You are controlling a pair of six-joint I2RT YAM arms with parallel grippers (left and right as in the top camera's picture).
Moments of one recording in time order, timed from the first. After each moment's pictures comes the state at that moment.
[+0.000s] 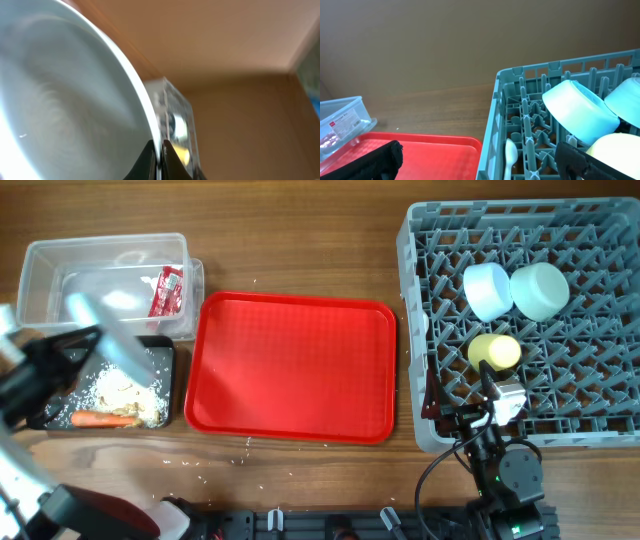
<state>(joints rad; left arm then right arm) 0.88 1.46 1.28 -1.43 1.32 0.43 0.28 0.02 0.01 0.01 0.08 0.22</state>
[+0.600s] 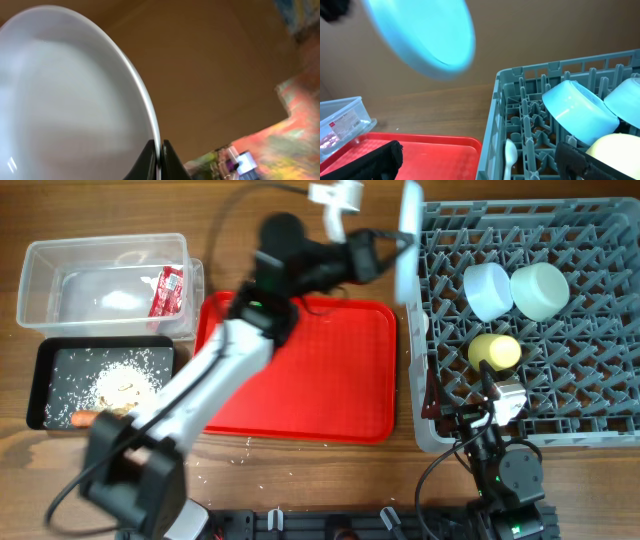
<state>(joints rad) -0.54 1.70 1.27 0.45 0.70 -1.04 0.28 0.02 0.01 0.01 0.08 0.22</state>
